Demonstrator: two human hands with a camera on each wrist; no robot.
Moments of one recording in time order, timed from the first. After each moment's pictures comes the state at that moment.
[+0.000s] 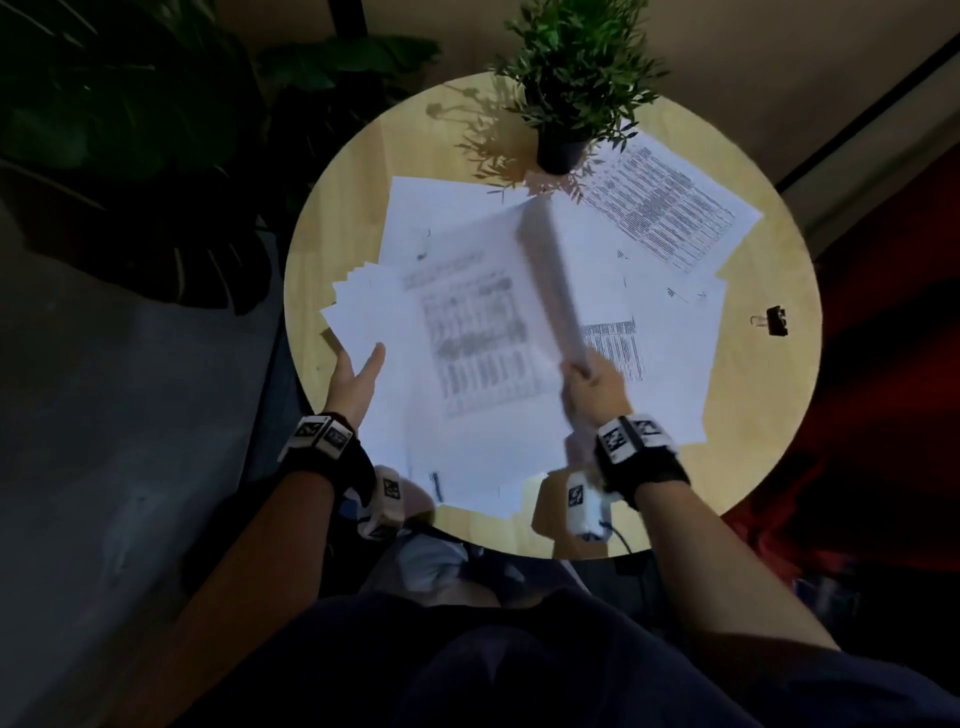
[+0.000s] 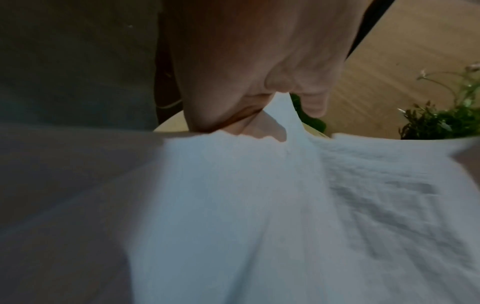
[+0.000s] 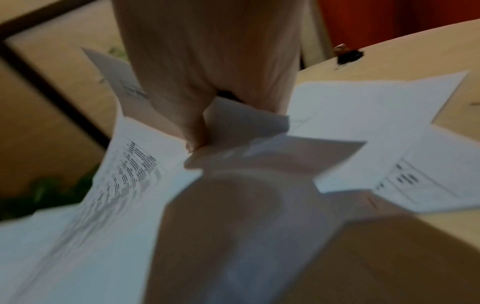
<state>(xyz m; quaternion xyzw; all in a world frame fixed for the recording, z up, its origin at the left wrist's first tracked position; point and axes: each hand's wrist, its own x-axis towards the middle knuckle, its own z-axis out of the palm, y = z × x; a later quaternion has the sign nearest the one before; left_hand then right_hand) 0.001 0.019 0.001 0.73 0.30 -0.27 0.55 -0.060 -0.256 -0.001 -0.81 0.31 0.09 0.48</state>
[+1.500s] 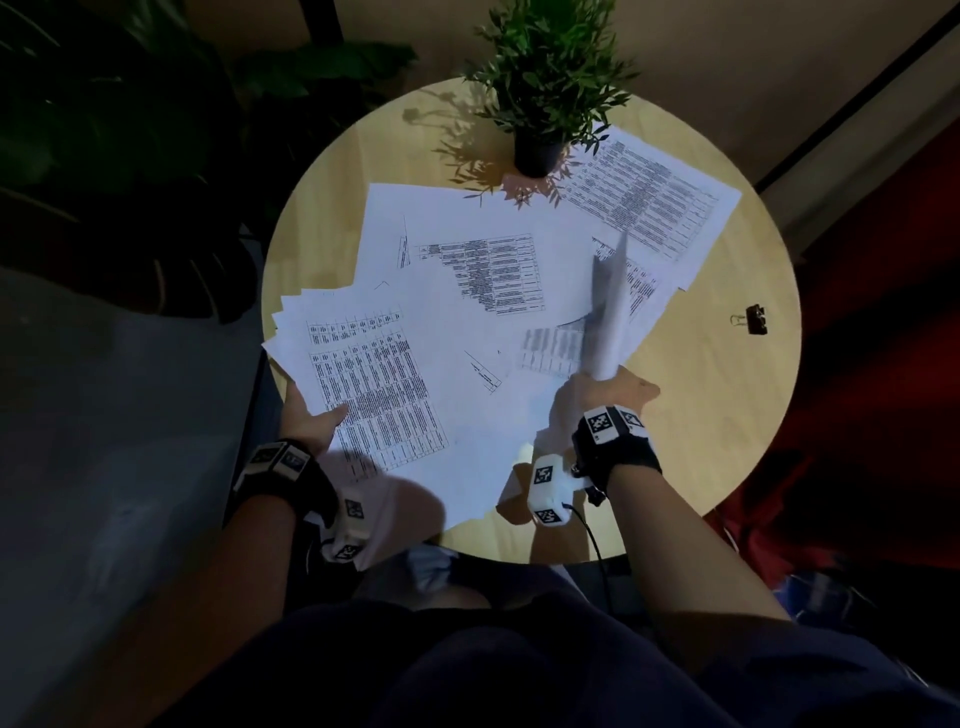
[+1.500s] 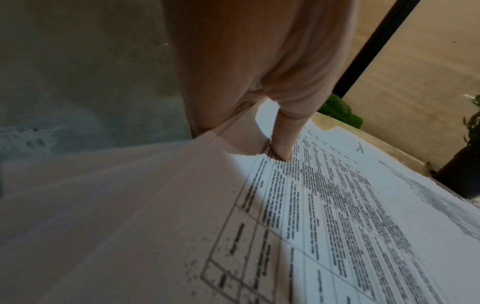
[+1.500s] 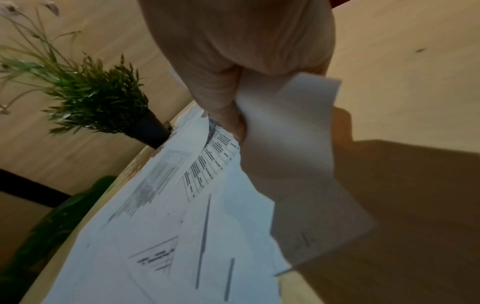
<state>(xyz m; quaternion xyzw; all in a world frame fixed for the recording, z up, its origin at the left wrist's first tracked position) -0.016 0.041 -0.005 0.83 0.29 -0.26 0.40 -0.059 -0.282 0.002 -0.75 0.53 0.12 0.36</state>
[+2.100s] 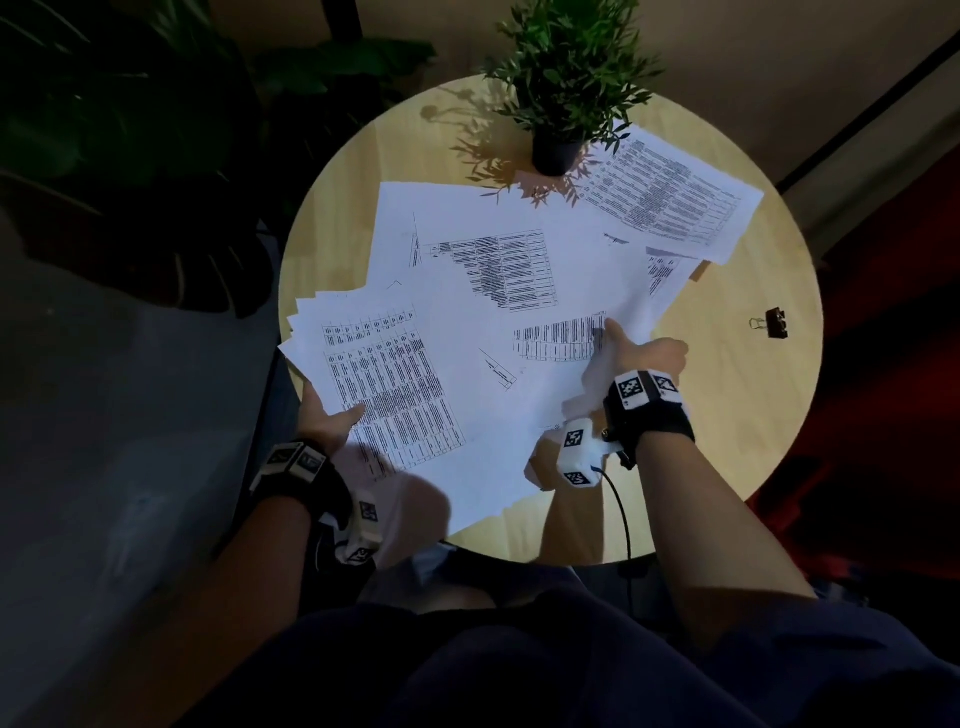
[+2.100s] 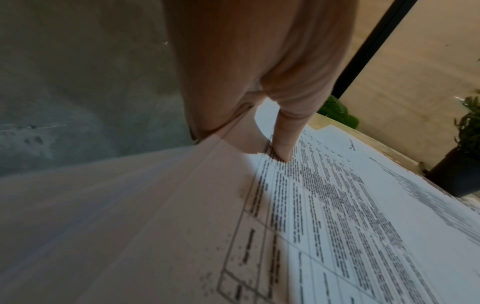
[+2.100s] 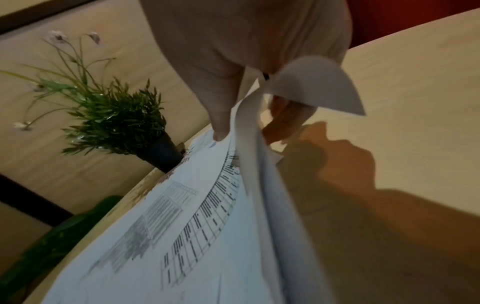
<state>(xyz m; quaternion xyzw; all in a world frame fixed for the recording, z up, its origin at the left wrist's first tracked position) -0.021 0.042 -0.007 0.82 0.29 -0.26 0.41 -0.021 -0.301 0.028 -0.72 0.59 0.05 0.37</state>
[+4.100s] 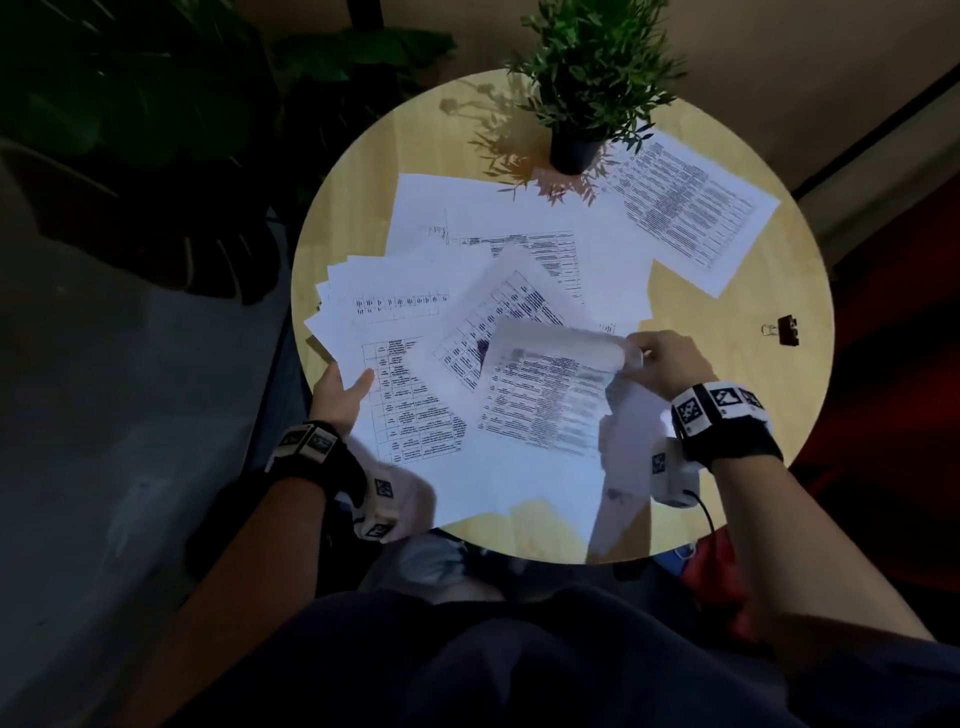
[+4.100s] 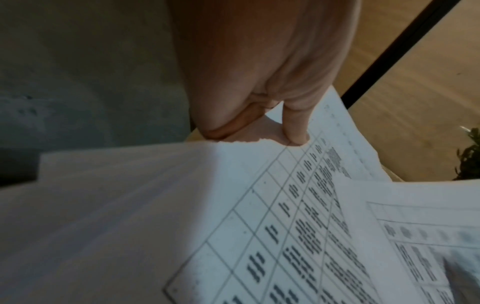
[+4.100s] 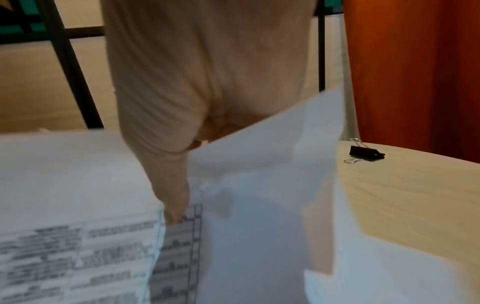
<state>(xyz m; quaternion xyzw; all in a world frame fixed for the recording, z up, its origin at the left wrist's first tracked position) -0.012 0.045 -0.017 0.77 0.24 -0.21 0.56 -0.037 -0.335 0.042 -0.94 0.17 0.21 0.23</state>
